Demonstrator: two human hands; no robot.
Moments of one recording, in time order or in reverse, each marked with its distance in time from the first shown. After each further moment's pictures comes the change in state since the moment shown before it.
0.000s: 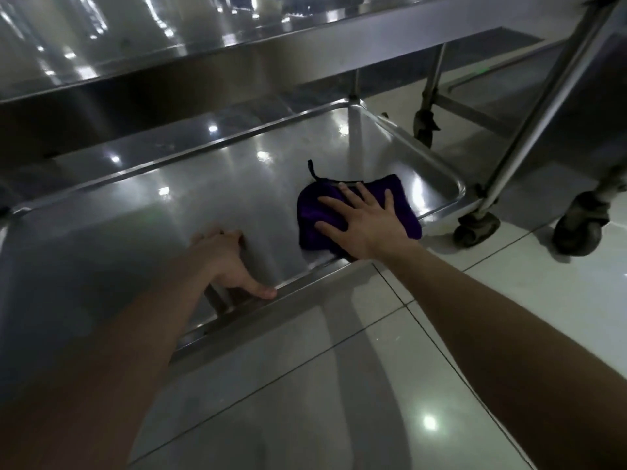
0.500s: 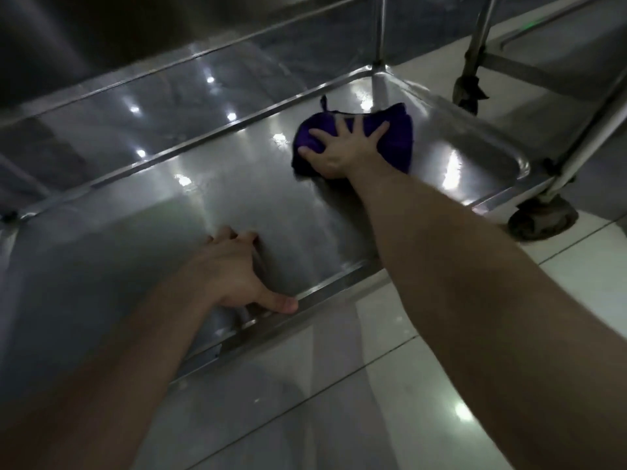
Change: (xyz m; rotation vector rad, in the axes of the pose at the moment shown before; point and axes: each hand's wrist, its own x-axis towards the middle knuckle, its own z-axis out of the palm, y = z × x) left_hand 0.027 -0.009 0.006 0.004 0.035 0.049; right_hand 0.182 -0.033 -0.017 -0.058 -0.116 0.142
